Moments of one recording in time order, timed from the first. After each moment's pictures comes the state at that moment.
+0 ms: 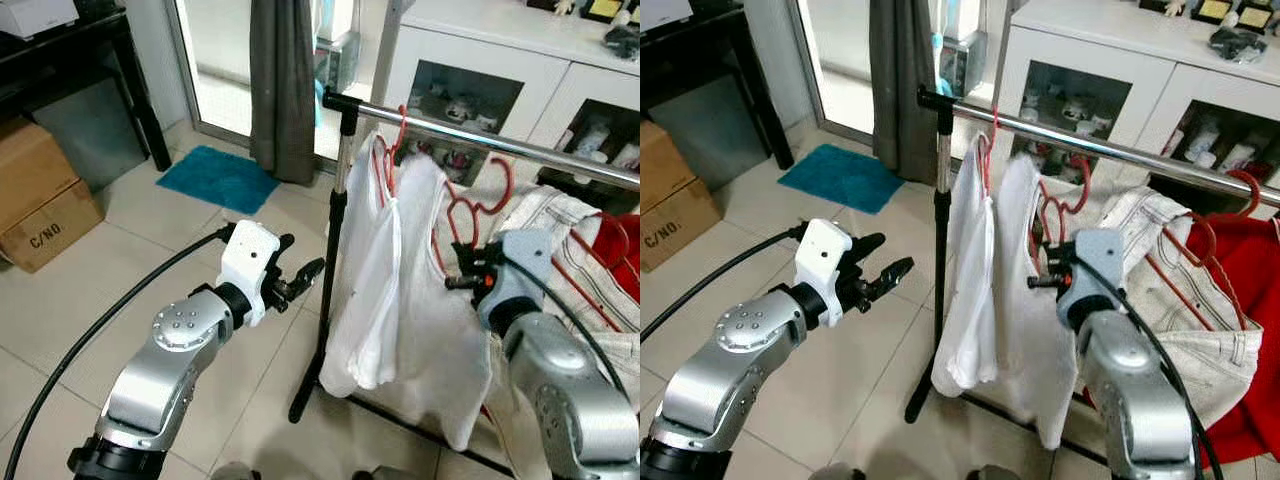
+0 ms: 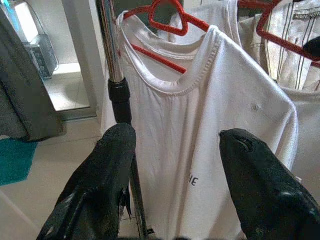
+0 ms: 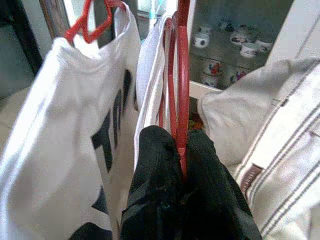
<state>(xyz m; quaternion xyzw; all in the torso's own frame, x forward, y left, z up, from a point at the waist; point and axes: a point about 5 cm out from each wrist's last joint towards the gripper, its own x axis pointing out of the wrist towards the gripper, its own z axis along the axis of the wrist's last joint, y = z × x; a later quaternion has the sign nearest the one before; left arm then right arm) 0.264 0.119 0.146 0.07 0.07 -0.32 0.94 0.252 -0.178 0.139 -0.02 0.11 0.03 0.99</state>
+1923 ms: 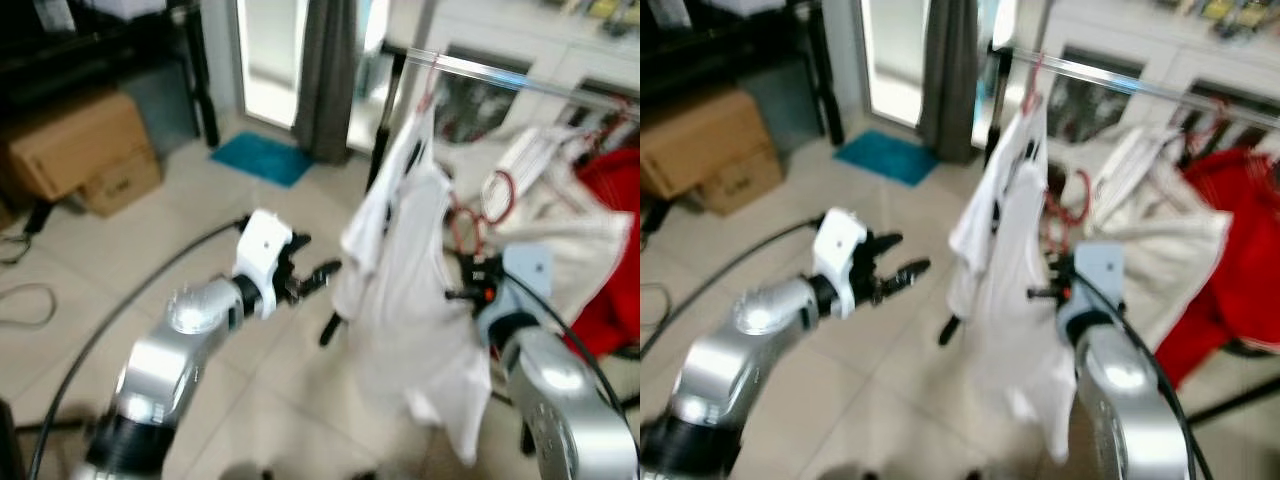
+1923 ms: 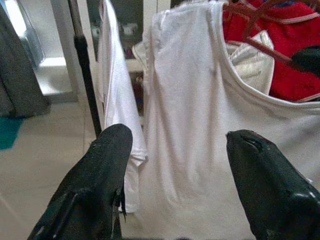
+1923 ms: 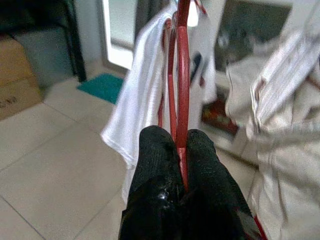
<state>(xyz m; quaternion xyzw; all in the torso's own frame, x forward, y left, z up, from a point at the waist) 0.288 0.106 0.149 0.05 0.08 -0.38 0.92 0.239 -0.172 0.140 -0.01 0.09 0.03 1.00</state>
